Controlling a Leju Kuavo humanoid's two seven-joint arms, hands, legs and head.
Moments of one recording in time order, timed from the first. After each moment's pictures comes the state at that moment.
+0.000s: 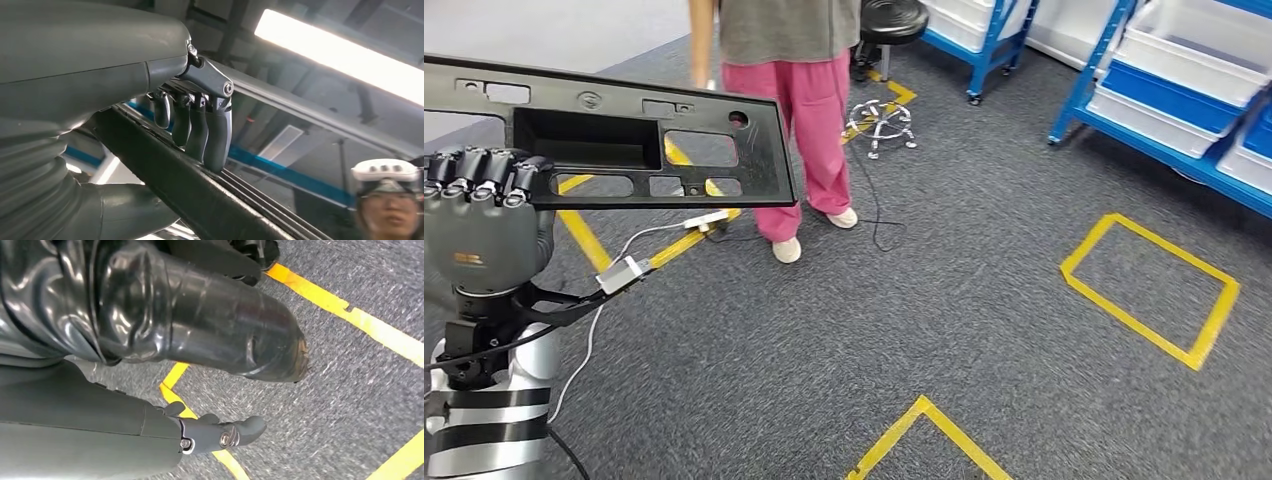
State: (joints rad) left arm -0.37 0.05 -0.02 -1.59 -1.41 0.70 -0.28; right arm -0.07 0.19 -1.02 -0.21 0.87 -0.22 -0.14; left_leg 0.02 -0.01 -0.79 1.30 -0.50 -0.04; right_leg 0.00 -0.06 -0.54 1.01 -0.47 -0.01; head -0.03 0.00
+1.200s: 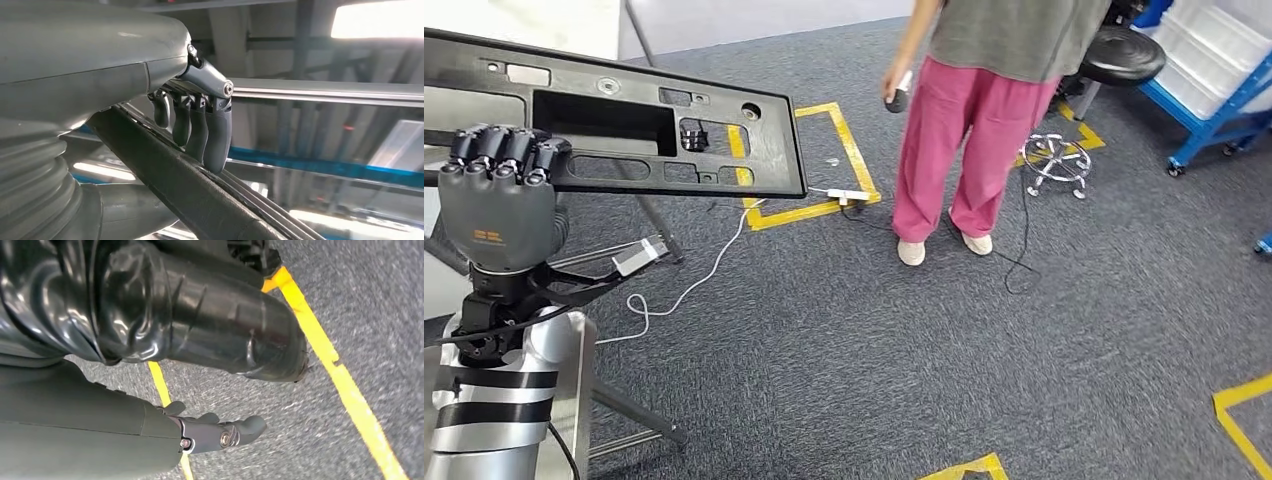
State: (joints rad) left arm -0.44 0.09 -0.11 -1.53 -1.44 0.70 -0.20; right arm -0.07 0.19 -1.04 -0.21 0.87 -0.22 -0.13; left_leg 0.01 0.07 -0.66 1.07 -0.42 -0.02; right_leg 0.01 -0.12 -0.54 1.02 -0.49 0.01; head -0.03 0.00
